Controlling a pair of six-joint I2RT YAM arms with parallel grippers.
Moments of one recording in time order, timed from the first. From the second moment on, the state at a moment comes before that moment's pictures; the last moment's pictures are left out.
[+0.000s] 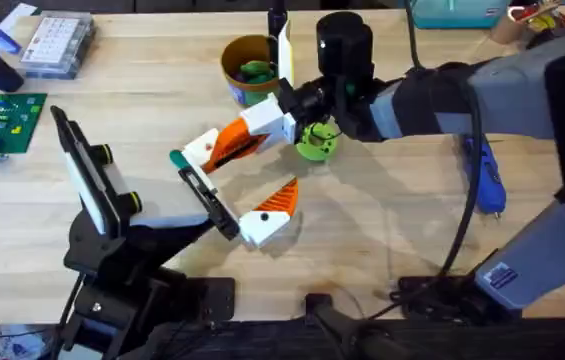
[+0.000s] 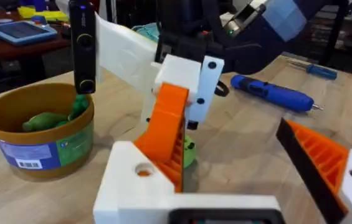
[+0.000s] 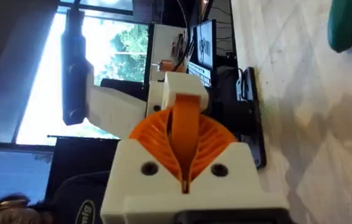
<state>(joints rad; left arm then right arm) -0.28 0.00 0.01 -0.04 0.63 -0.06 0.60 1.91 0.99 0.68 -1.45 1.16</state>
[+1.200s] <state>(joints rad) -0.29 0.00 0.01 -0.06 0.68 -0.06 0.67 1.91 0.99 0.77 -1.49 1.14</state>
